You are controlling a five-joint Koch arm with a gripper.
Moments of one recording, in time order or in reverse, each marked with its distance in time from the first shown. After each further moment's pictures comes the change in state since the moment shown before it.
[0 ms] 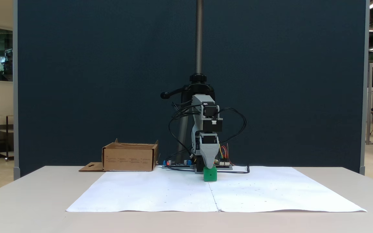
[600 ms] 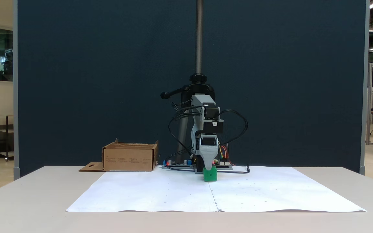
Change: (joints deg) arm -0.9 -1.1 1.1 -0.8 8.4
